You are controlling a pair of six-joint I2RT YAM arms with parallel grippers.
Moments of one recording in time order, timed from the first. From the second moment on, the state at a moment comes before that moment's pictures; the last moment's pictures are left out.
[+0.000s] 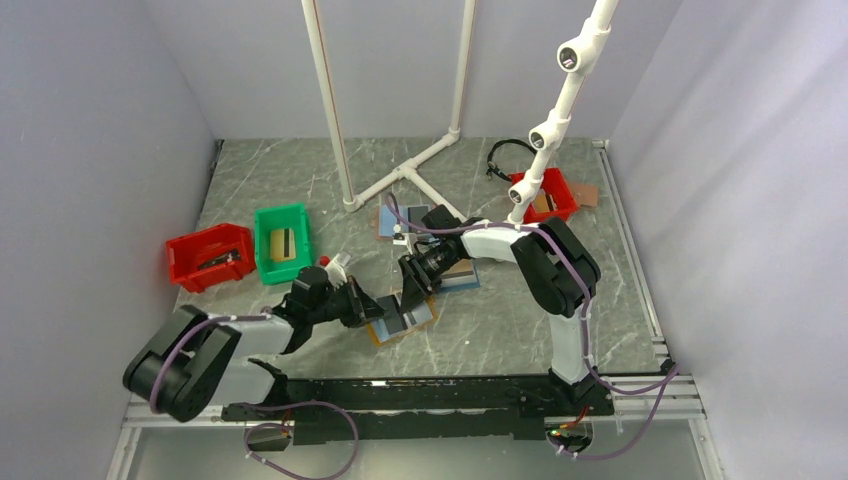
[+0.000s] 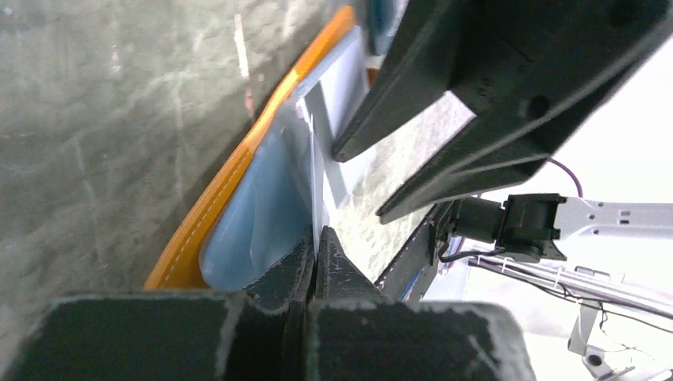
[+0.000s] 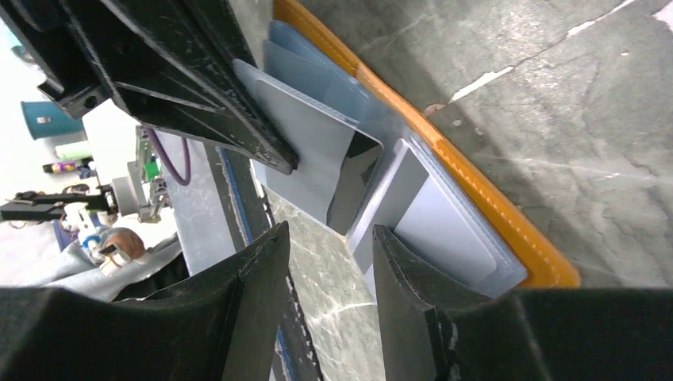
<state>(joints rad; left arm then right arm) -0.48 1.33 0.19 0.58 0.53 -0.97 0.66 2.01 1.20 -0.41 -0.98 0.06</state>
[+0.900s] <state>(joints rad) -0.46 1.14 0.15 0.65 0.54 -0.96 0.64 1.98 1.18 -0.37 -1.18 0.08</state>
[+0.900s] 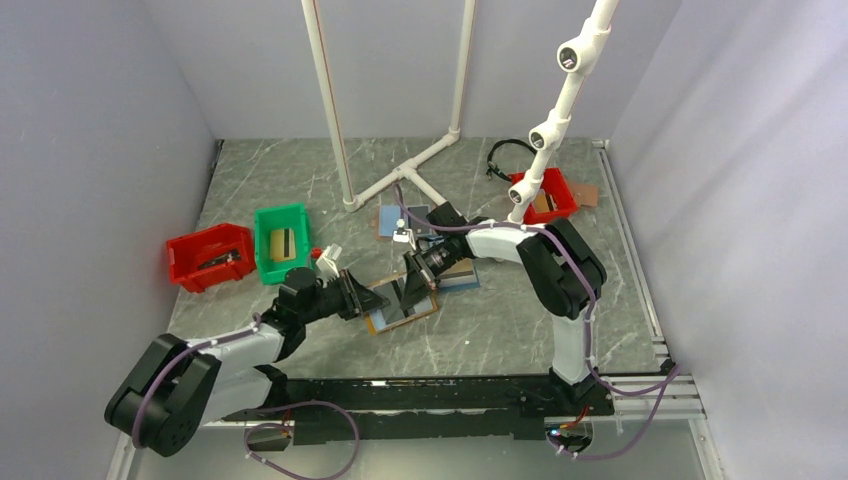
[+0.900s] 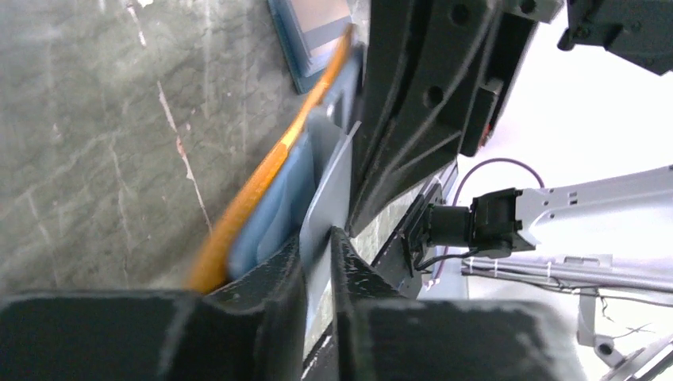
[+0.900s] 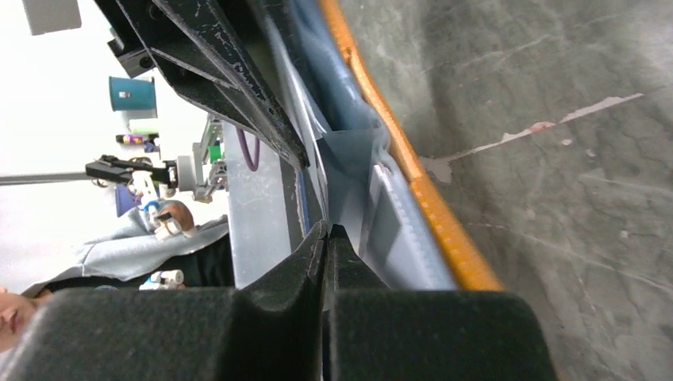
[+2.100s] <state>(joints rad) -0.36 1.16 0.10 0.58 0.61 -0.93 0.62 2.04 1.18 -0.39 -1.17 0.03</state>
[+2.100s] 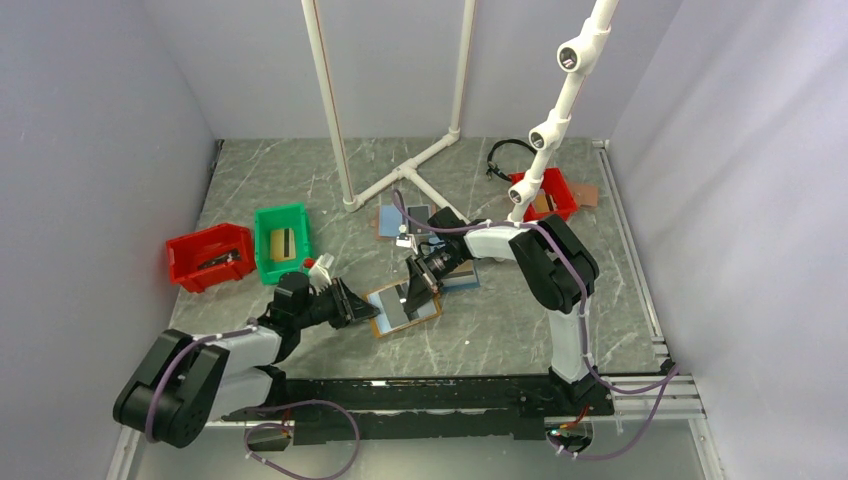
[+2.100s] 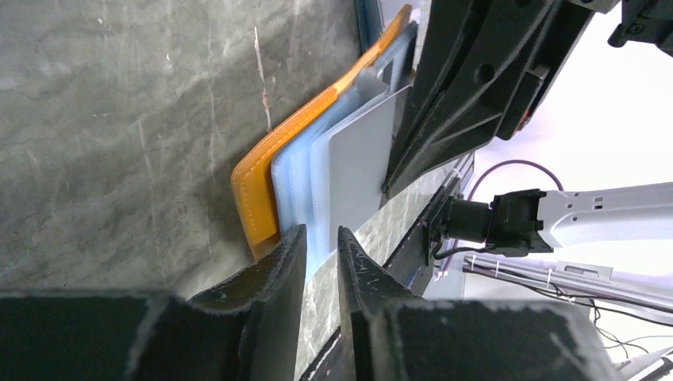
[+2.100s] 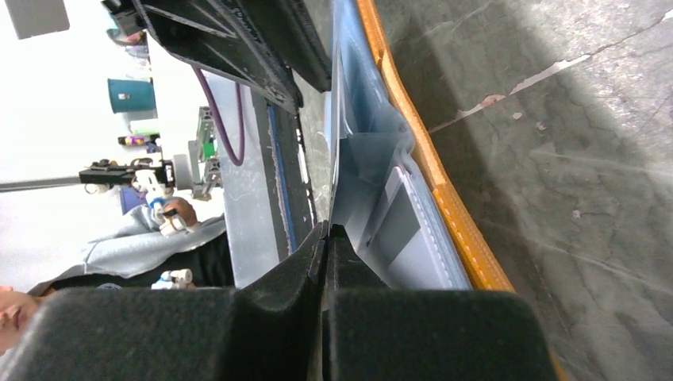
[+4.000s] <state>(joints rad) -0.34 0.71 0.26 -0.16 0.43 -0.92 0.61 1.99 1.28 -0.67 -1.04 -0.30</state>
